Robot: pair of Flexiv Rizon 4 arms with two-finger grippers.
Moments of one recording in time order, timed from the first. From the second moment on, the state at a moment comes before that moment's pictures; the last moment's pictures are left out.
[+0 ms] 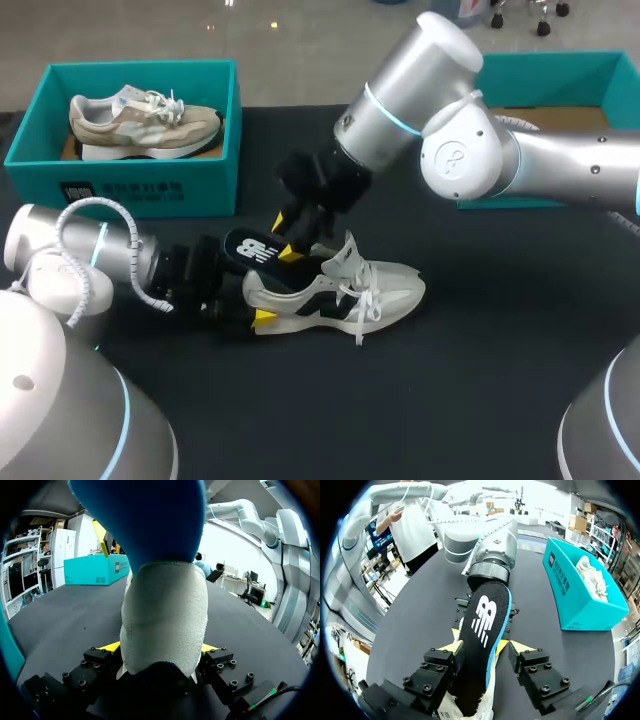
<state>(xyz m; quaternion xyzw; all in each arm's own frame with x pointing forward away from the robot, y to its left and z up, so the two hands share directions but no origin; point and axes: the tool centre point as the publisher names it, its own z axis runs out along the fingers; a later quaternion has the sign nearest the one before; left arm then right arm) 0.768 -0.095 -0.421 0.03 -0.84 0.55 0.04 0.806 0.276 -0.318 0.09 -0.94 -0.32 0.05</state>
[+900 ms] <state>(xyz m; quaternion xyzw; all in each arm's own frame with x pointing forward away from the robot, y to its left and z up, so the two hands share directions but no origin) 0.768 -0.095 -0.421 0.03 -0.84 0.55 0.04 0.788 0.253 -0.344 0.09 -0.95 -0.29 0.12</state>
